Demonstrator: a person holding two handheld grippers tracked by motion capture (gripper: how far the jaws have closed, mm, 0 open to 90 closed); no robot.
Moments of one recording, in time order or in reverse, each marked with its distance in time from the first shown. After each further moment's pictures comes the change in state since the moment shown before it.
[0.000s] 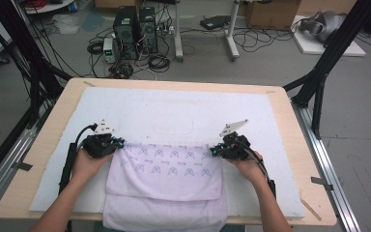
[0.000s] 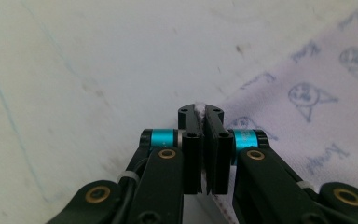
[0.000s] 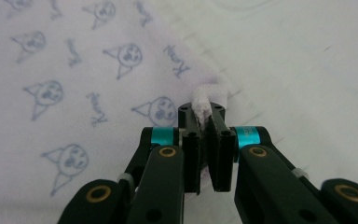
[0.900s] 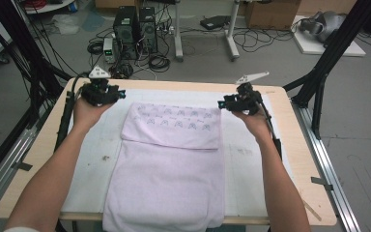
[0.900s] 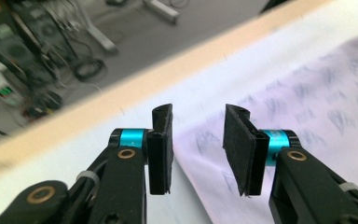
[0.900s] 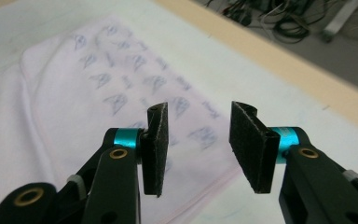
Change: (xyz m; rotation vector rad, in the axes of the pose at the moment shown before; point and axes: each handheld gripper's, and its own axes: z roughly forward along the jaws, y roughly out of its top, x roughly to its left) left arm 0.063 0.085 0.007 -0.095 0.039 -0.035; right arm -0.078 0.073 -0.043 -0.155 -0.132 0.127
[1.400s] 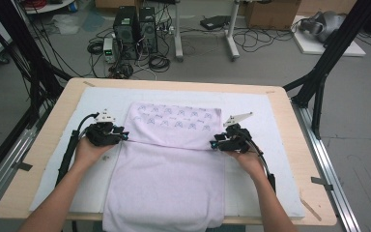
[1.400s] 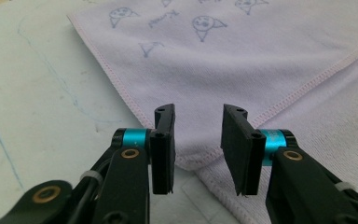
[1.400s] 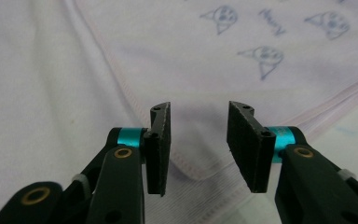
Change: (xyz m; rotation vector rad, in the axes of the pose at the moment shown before) left arm -0.041 -0.090 0.006 0.092 -0.137 0.042; right arm 0.054 -0.089 0.031 0.110 0.113 -0.036
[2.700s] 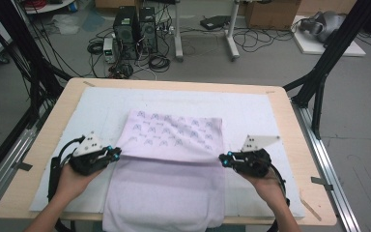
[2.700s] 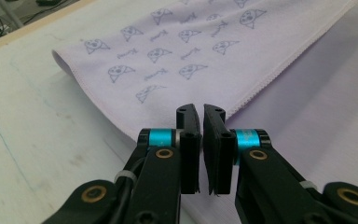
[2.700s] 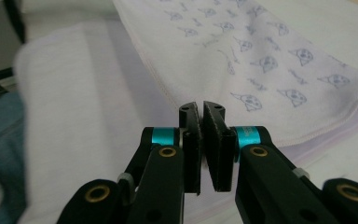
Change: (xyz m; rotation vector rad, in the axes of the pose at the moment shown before) left arm -0.085 -0.028 -0.099 -0.110 -0.028 0.105; right arm 0.079 -0.035 -0.087 -0.183 0.084 -0.126
